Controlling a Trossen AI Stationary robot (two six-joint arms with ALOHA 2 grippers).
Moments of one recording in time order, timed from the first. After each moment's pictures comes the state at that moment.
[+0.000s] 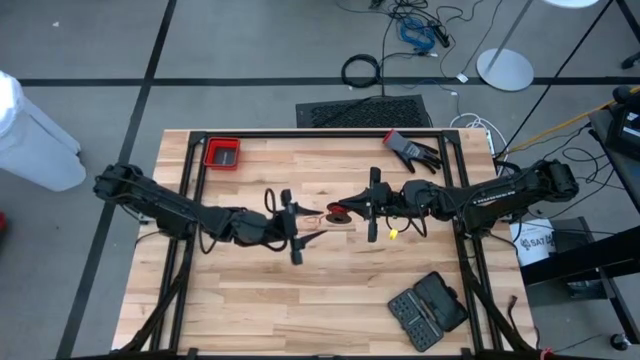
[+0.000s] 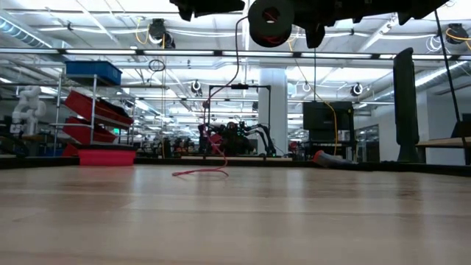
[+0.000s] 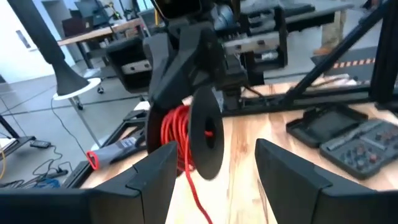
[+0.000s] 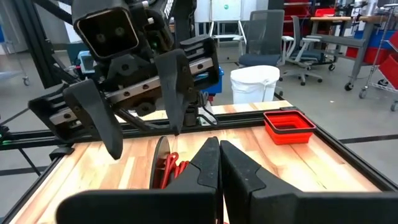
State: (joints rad) left arm -0.28 1.43 0.87 0.43 -0.48 0.16; right arm 0.08 1.22 0.68 0.50 0.18 0.08
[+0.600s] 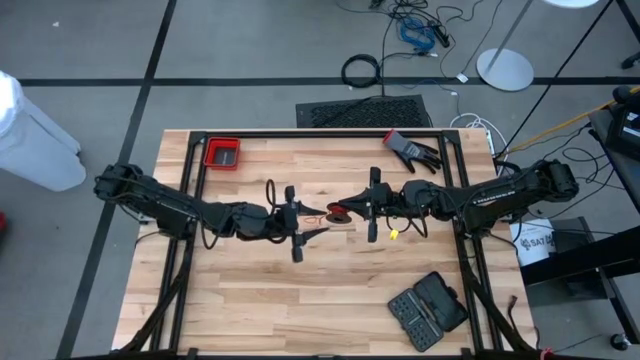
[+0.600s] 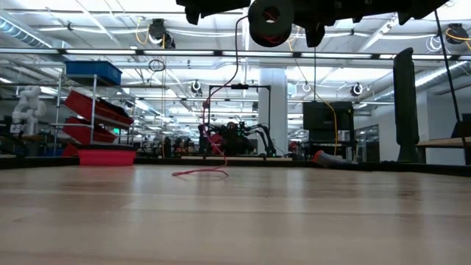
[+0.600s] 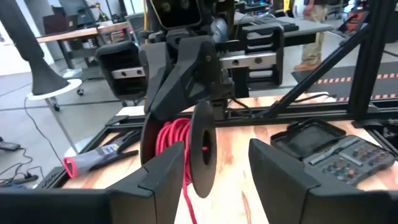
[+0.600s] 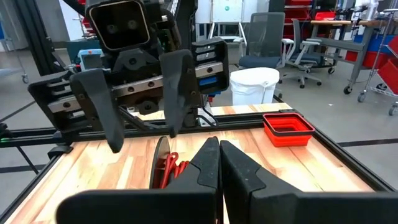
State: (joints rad) left arm -0.23 1.43 0.87 0.47 -0.36 0.11; right arm 0.08 1.22 0.67 0.50 0.18 0.06
